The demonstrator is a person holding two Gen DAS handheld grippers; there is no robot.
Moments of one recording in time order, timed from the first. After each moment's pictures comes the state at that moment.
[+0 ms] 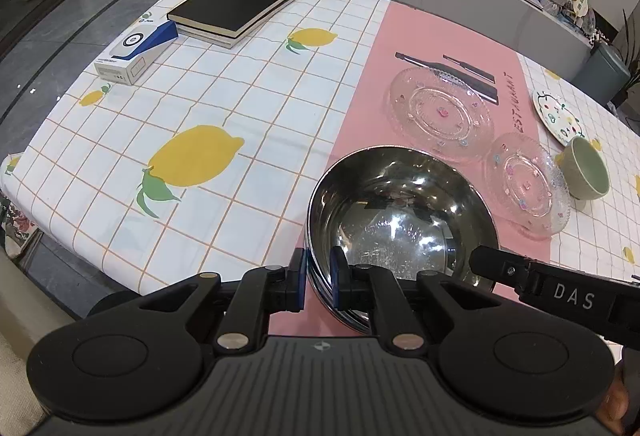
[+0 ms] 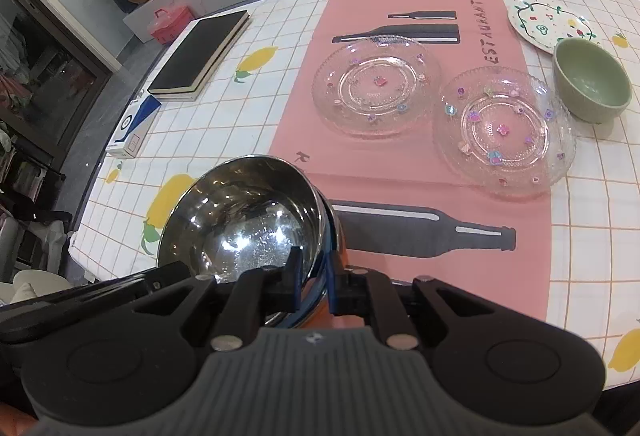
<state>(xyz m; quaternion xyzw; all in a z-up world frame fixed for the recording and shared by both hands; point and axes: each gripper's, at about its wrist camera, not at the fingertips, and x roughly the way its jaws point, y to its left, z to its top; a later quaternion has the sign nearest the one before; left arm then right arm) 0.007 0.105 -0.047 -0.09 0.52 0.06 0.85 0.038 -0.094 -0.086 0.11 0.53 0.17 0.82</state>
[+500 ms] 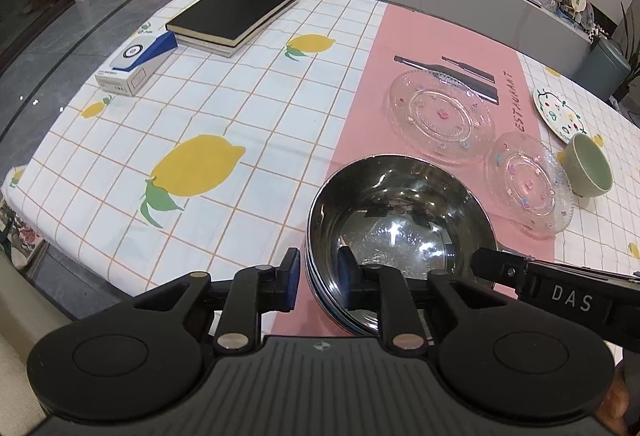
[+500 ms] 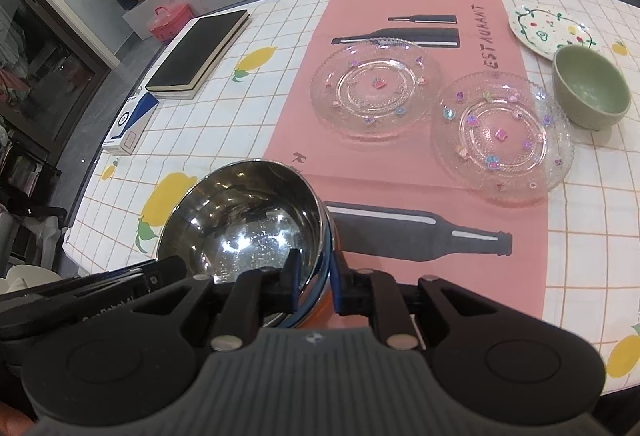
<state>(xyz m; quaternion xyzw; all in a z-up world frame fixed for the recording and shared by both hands) 0.009 0.102 -0.043 -0.08 0.51 0.06 0.86 0.038 -0.095 -0.084 0.11 0.52 0.17 0.83</state>
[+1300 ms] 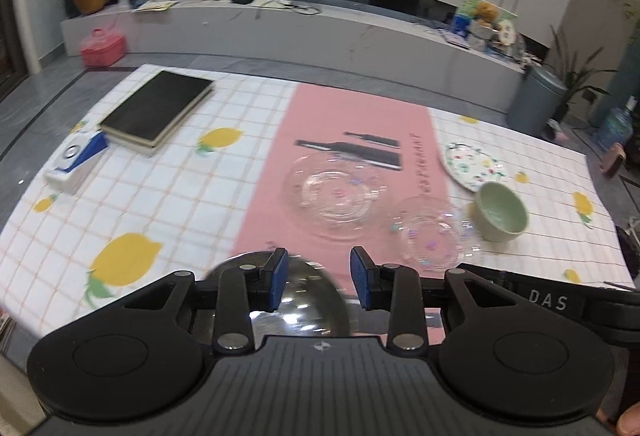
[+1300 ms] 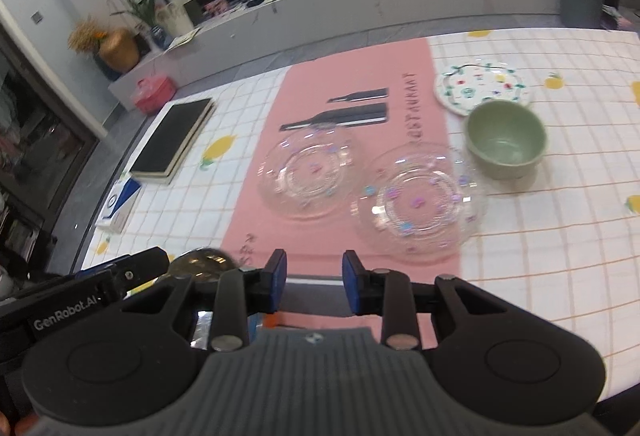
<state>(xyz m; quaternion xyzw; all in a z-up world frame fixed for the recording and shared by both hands) 0.020 0.030 0.012 -0.06 0.41 -0.03 0.91 0.037 -0.186 -0.045 0.16 0.45 0.11 0.87</state>
